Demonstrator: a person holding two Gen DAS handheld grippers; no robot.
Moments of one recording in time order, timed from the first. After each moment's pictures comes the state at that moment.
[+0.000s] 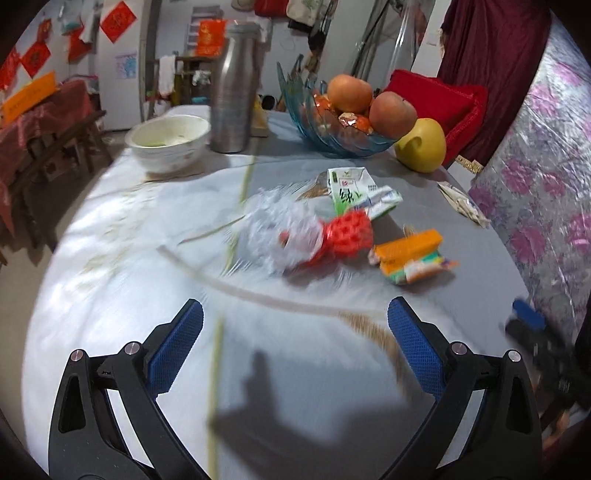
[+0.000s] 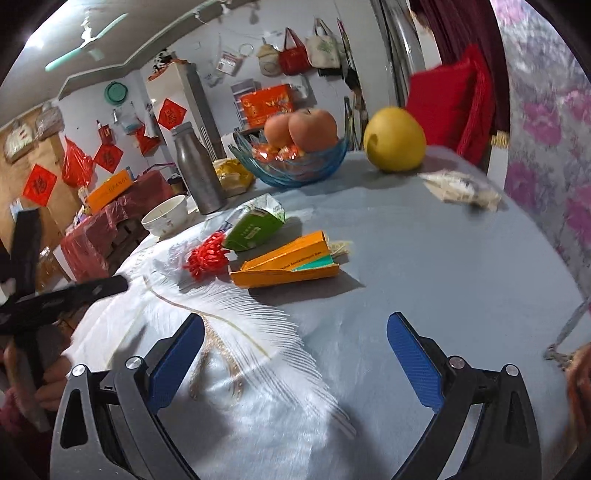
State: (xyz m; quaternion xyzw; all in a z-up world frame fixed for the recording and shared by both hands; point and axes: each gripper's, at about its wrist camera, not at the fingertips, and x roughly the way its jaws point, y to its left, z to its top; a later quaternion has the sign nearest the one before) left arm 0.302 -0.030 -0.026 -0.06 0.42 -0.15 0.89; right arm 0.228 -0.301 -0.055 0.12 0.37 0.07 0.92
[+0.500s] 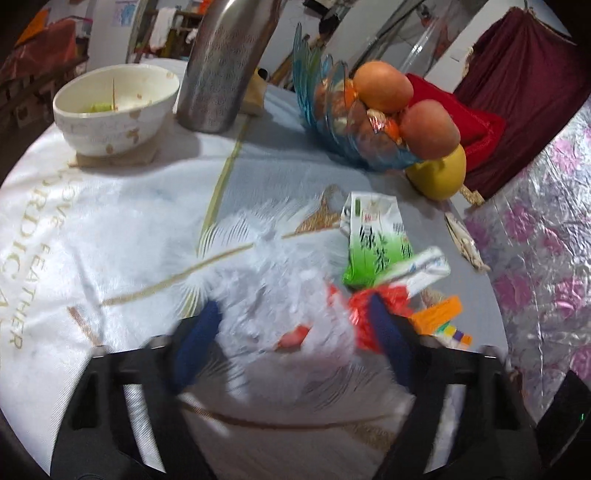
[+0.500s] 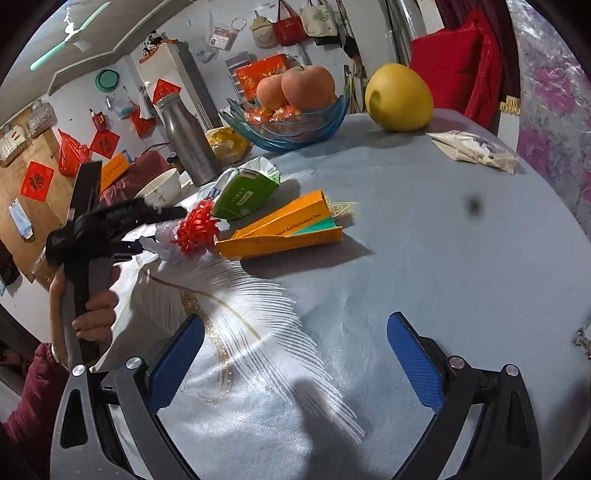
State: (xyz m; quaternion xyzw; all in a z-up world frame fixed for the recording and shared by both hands) left arm 0.403 -0.026 -0.073 -0.16 0.46 -0.19 0.85; right arm 0.241 -0.292 -0.079 0.14 0.43 0.08 0.89
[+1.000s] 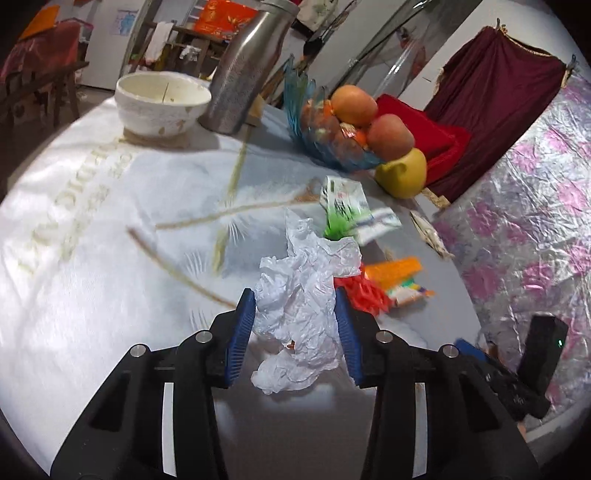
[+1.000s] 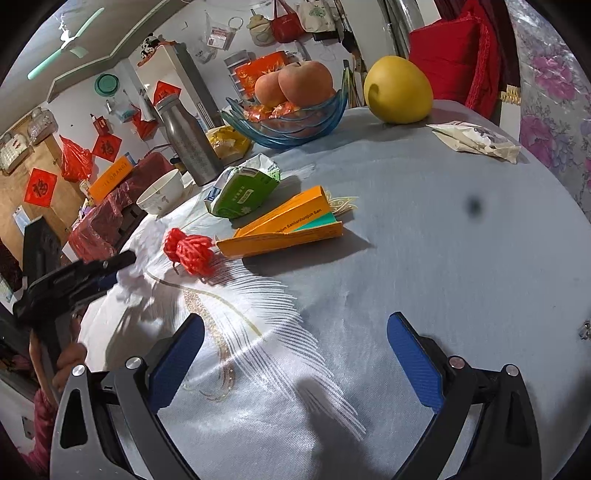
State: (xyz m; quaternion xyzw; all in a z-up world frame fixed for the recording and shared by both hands) left arm 0.316 0.013 -0.061 -0.19 0.41 -0.22 0.86; right arm 0.240 -0.297 -0.080 0.15 0.43 0.09 0.89
